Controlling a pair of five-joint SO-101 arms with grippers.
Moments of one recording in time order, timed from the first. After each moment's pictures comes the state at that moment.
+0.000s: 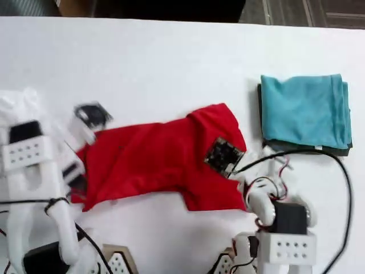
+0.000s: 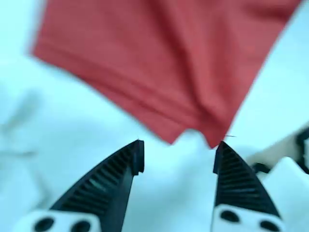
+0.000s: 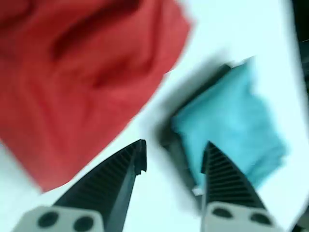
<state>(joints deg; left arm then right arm) -26.9 -25.0 28.6 89.2 -61.7 -1.3 -73.1 55.2 72.1 62.3</state>
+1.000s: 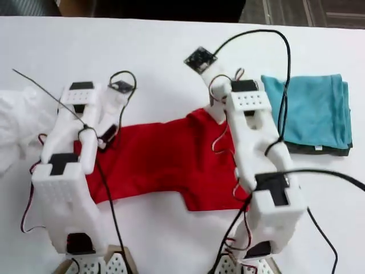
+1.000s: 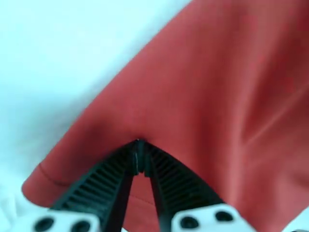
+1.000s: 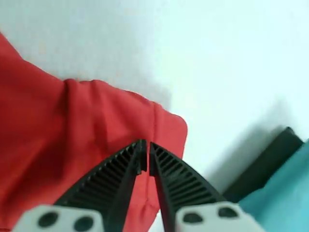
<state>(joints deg) -11.3 30.1 -2.2 82.2 -33.3 -10.5 18.1 -0.2 59.6 39.3</state>
